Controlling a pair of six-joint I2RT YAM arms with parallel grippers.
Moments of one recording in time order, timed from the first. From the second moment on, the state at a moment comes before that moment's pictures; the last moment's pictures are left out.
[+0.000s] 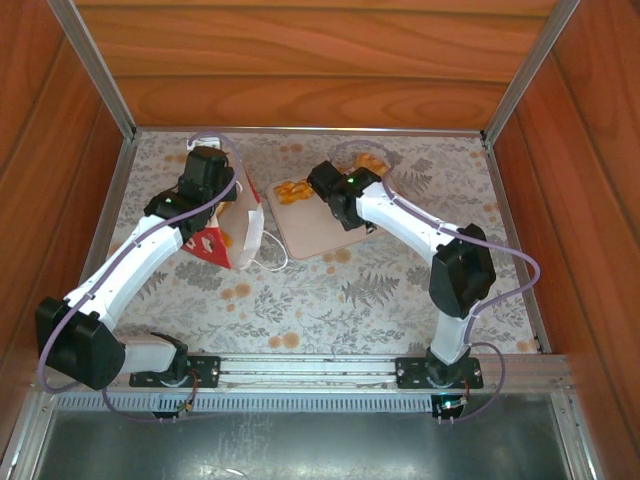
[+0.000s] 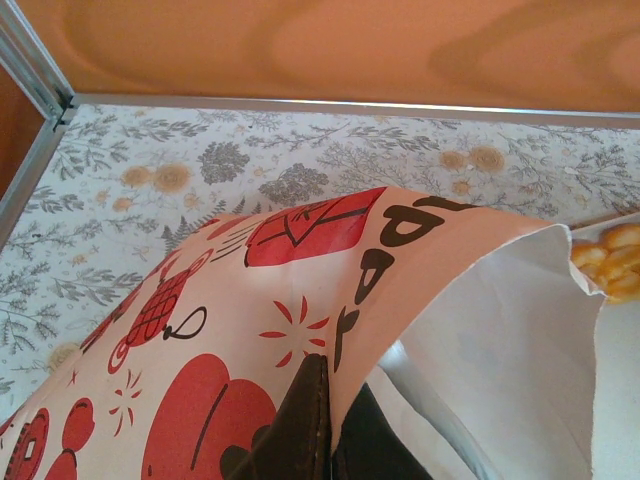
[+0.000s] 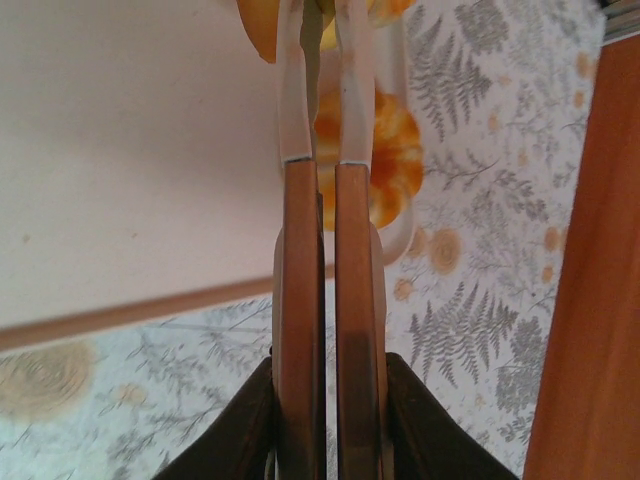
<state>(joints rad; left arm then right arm) -0.43 1.30 1.14 -0.47 -0.39 -0.31 0.74 1.85 1.59 -1.14 0.69 0.25</state>
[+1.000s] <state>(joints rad) -0.43 1.30 1.14 -0.47 -0.38 -0.31 0.70 1.99 1.63 -1.14 0.58 0.18</state>
